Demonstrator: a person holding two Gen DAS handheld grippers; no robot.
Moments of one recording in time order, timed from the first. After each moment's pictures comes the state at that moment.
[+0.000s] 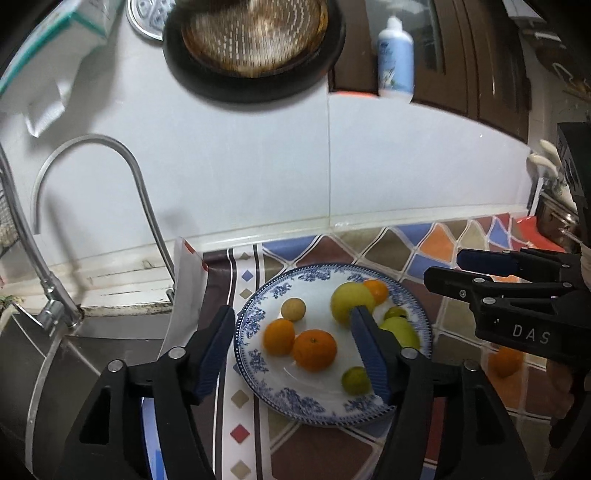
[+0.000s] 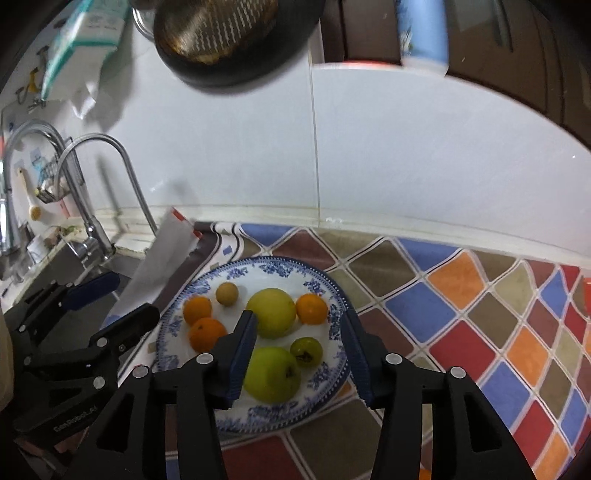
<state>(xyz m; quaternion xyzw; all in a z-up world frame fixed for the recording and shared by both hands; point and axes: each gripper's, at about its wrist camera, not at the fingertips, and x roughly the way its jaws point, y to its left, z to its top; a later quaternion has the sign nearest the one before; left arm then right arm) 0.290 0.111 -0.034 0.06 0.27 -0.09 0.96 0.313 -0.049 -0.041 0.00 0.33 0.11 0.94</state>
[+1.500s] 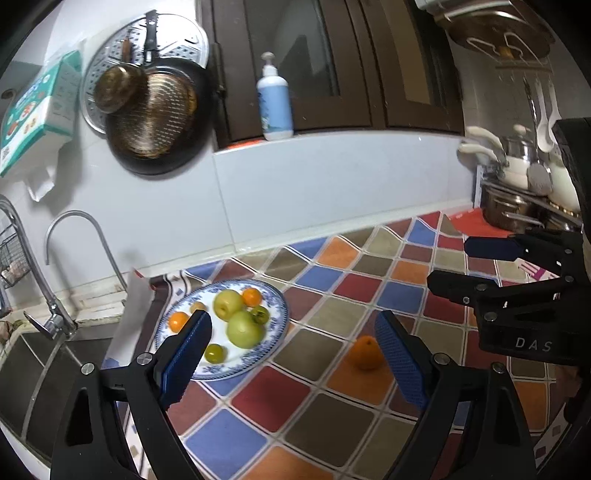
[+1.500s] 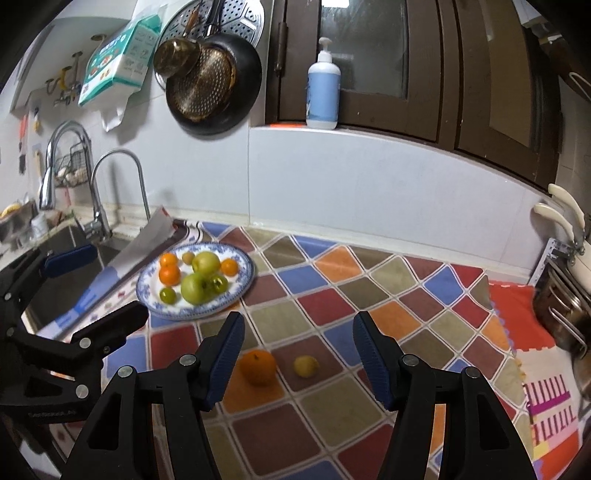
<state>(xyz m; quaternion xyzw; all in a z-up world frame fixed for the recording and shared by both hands) 0.166 -0.041 -0.015 0.11 0.22 -0.12 0.96 0.161 -0.182 -0.009 -0.05 0.27 0.08 0.96</state>
